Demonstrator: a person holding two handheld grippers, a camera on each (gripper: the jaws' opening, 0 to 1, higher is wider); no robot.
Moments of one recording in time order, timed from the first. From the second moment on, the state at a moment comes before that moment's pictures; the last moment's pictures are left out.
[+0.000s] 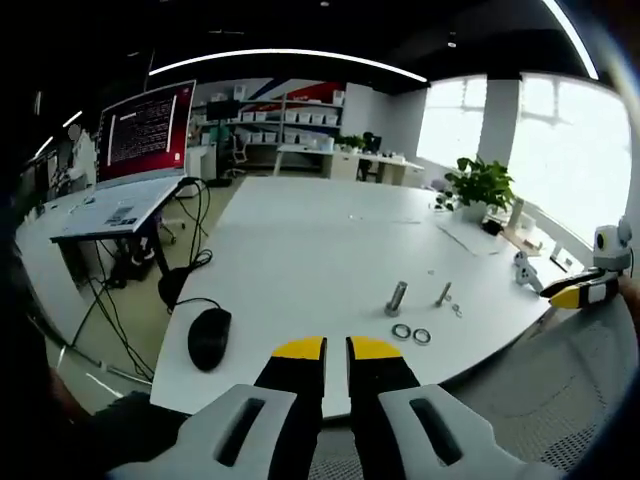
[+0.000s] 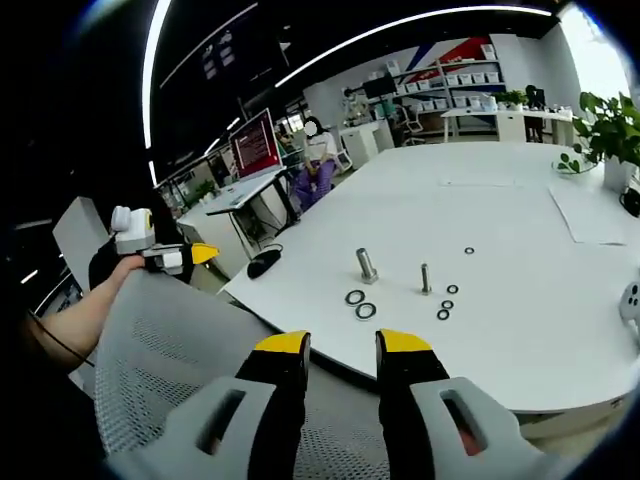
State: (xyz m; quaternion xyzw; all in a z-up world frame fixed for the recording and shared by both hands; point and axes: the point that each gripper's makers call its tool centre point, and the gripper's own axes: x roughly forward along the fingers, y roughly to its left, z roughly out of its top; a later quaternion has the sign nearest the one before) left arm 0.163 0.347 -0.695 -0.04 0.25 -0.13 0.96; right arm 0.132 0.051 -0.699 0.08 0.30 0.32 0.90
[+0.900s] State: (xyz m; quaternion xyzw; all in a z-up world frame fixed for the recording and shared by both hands) left arm 0.162 0.347 -0.696 -0.04 0.26 -0.13 0.96; right arm 0.131 0.051 -0.698 0.08 0.30 0.32 0.90
